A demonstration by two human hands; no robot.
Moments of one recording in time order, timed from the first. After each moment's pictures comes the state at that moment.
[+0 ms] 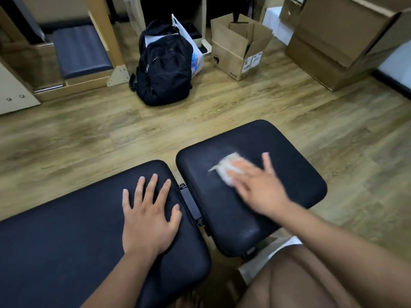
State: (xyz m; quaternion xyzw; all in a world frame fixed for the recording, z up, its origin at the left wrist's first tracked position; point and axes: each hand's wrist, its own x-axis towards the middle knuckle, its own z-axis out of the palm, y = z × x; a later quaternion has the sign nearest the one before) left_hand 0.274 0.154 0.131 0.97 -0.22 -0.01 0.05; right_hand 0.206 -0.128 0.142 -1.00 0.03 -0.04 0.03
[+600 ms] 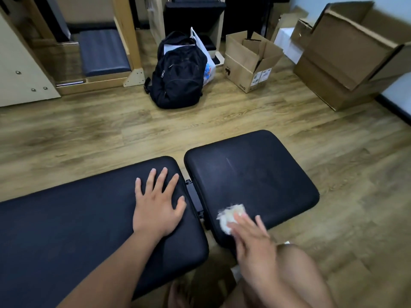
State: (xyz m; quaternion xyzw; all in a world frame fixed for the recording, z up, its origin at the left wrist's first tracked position) left_hand 0.274 0.154 0.132 0.97 -0.22 -0.03 0.06; right_hand 0.099 -0.028 0.141 -0.96 0.12 -0.15 0.21
